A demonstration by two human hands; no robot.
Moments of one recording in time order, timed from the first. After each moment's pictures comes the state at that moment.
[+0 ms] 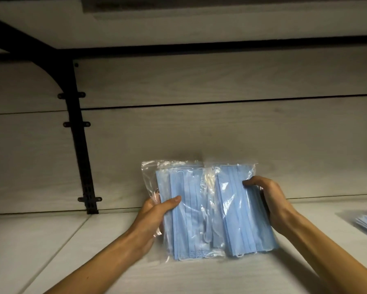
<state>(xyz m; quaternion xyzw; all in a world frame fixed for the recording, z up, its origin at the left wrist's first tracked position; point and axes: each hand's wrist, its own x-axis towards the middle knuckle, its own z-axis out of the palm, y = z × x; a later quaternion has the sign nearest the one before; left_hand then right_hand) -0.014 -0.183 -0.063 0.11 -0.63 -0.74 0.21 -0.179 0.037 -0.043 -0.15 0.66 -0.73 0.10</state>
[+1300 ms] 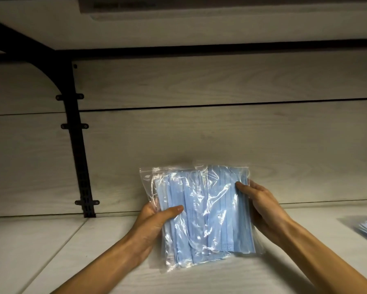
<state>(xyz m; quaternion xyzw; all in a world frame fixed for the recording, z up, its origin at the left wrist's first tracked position) -0.015 -0.184 -0.068 0.08 -0.64 -0.74 0.20 -0.171 0.024 -0.050 -0.22 0.55 -0.79 0.17</state>
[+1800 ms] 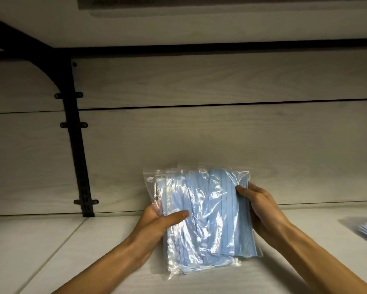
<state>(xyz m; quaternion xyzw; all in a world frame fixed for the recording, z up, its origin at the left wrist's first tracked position) -0.014 -0.177 -0.071 0.07 -0.69 -0.69 0.21 -0.167 0.024 -0.052 -0.20 0.56 -0.78 0.18</state>
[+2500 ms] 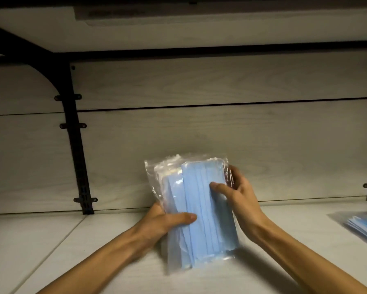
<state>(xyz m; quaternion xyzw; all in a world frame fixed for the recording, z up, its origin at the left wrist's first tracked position) -0.006 -0.156 -0.051 0.01 -0.74 -0.66 0.14 -0.130 0.013 -0.039 -0.34 0.58 -0.74 0.03</state>
